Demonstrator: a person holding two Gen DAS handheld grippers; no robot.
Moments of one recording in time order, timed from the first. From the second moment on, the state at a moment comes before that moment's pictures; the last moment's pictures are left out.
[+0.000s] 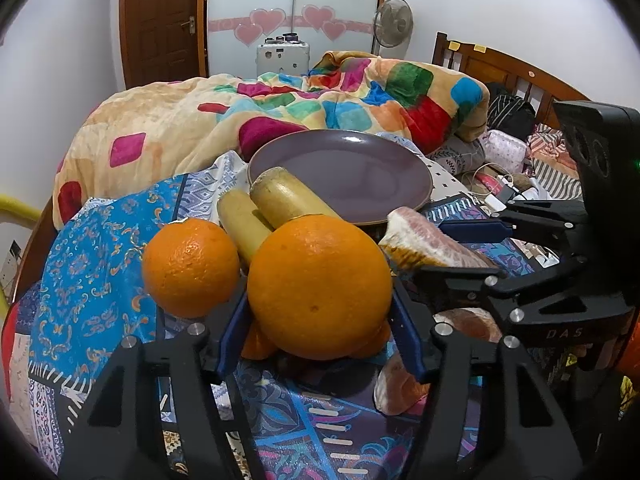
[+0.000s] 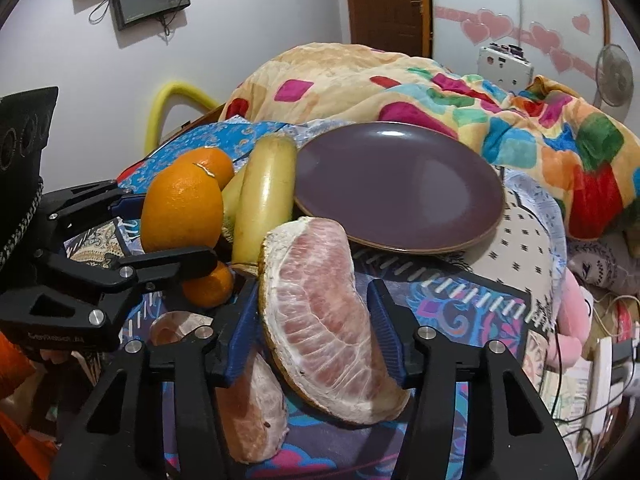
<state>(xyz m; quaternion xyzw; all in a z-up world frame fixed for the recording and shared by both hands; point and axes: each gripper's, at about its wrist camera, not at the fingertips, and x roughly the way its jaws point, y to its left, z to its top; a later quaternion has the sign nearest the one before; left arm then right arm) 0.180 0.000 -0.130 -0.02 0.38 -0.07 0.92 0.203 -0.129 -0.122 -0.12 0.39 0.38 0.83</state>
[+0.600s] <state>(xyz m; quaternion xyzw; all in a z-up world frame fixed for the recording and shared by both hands) 0.193 0.004 -0.090 -0.02 0.33 -0.05 0.94 0.207 -0.163 -0.086 -0.07 0.33 0.34 0.88</state>
